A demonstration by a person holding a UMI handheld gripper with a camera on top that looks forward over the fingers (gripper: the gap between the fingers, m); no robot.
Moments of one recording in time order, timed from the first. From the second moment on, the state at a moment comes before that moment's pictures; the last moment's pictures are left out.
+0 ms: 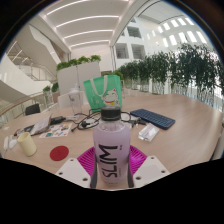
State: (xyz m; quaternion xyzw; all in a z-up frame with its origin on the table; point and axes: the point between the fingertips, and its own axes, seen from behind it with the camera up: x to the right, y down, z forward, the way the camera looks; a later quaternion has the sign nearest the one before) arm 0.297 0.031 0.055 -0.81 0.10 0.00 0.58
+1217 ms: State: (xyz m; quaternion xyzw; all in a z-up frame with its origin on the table) arm -0.023 0.174 0.158 -0.50 -0.63 -0.50 0.30
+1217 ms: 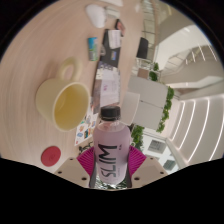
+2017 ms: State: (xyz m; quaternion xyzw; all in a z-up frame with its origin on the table) arm 0.067 0.150 0.057 -0.80 -0.11 0.09 0.59
